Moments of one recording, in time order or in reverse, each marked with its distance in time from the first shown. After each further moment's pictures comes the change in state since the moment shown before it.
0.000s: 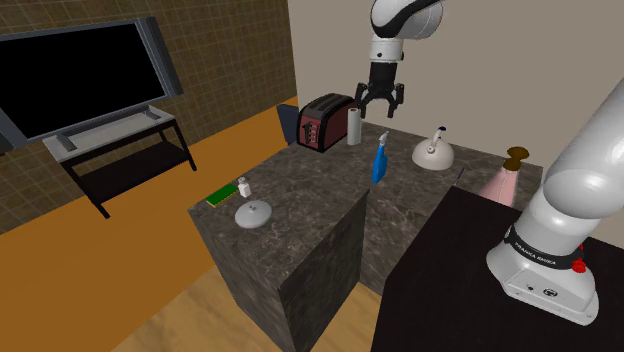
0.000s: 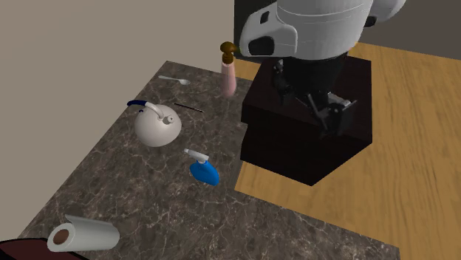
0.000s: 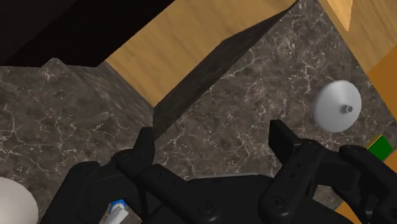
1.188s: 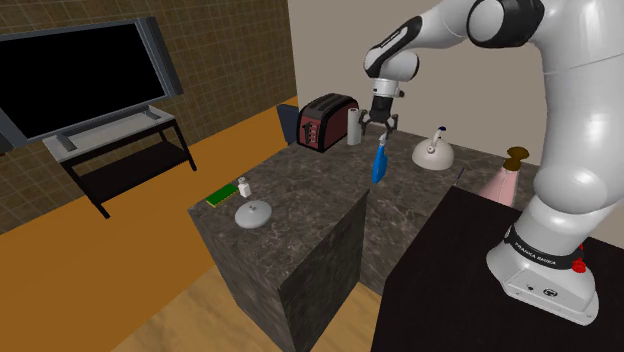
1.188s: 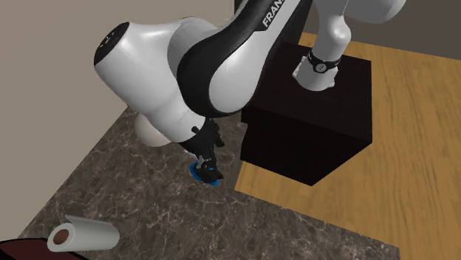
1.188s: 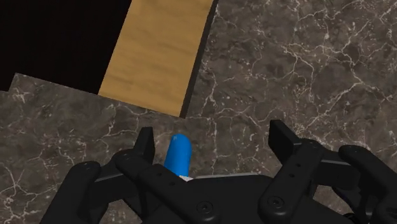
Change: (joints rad) arm -0.162 0.594 -0.107 0.380 0.203 0.055 0.143
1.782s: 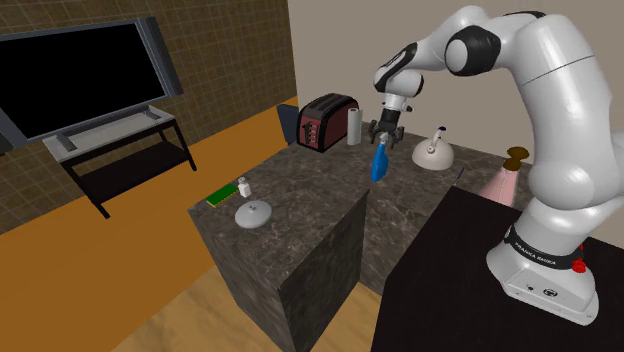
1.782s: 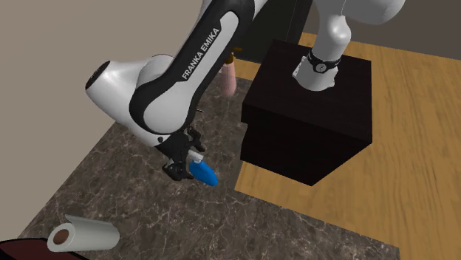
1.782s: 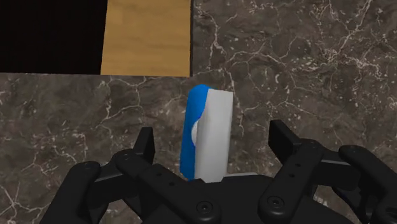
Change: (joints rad) arm -0.118 0.275 -0.025 0.226 0.107 -0.015 0.086
